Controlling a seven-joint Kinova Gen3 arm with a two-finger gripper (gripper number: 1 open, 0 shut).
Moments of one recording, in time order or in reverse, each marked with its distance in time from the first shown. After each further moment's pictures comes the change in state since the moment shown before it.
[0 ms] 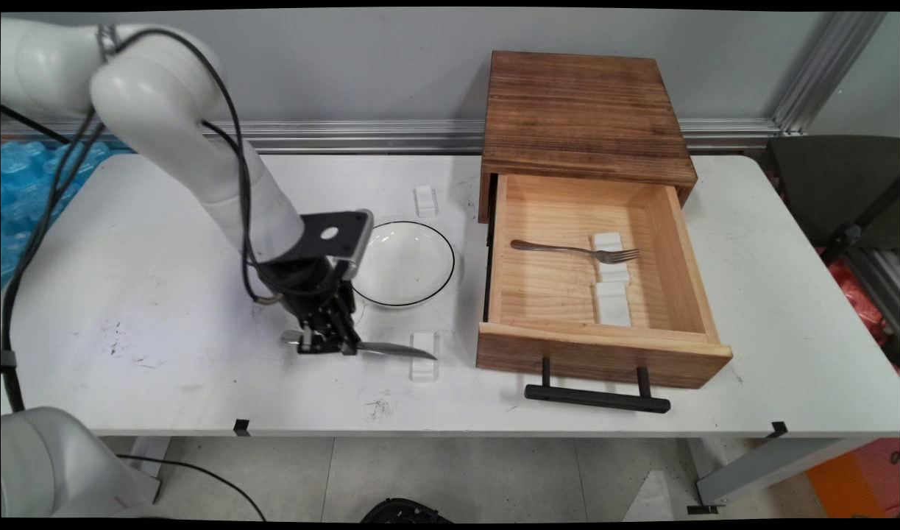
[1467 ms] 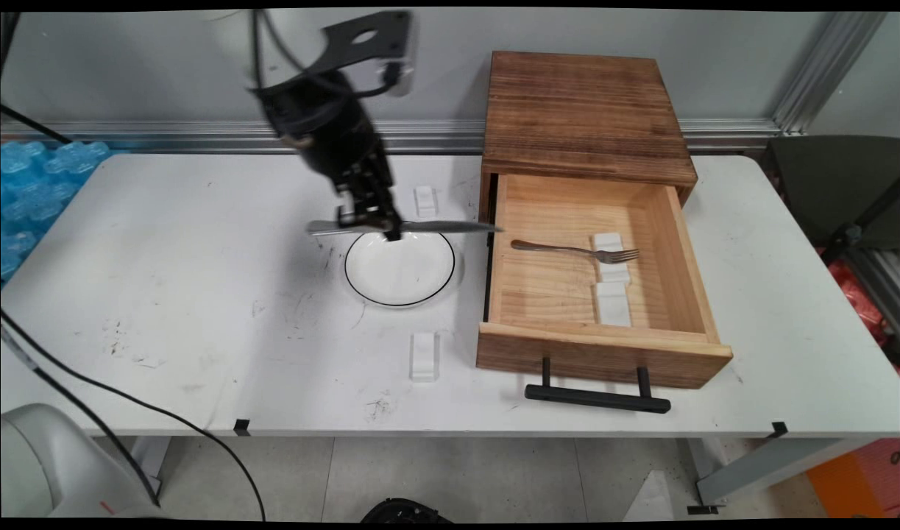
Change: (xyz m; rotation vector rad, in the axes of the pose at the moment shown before) arm 0.109 -0.011 -0.164 0.125 0.047 -0.063
